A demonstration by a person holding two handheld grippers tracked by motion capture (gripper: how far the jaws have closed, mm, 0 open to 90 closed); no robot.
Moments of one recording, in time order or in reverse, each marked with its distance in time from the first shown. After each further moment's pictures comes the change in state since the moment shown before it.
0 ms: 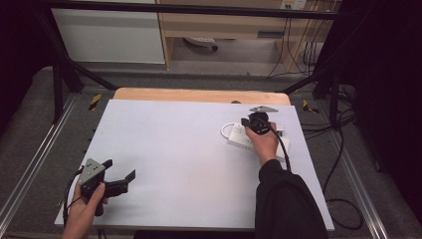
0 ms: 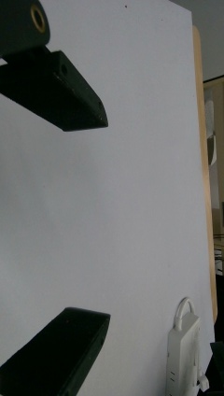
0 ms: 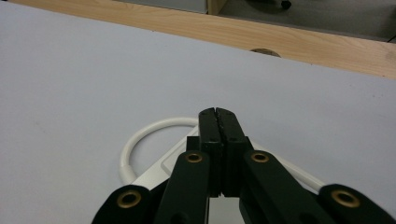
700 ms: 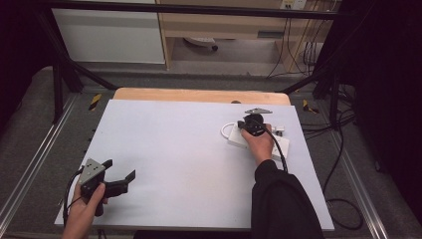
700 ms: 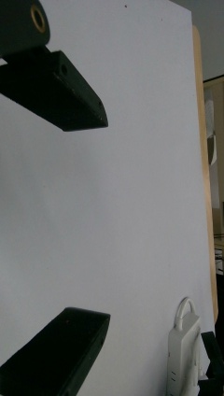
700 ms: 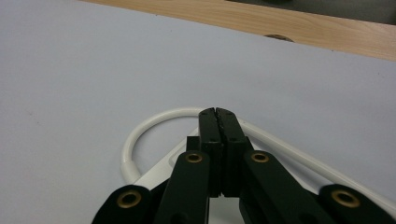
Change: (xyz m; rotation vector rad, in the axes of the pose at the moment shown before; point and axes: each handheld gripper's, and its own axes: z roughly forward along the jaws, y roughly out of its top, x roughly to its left) left arm 0.000 0.000 0.000 0.001 -0.001 0.001; right arm 0.007 -0.007 0.015 0.034 0.004 -0.006
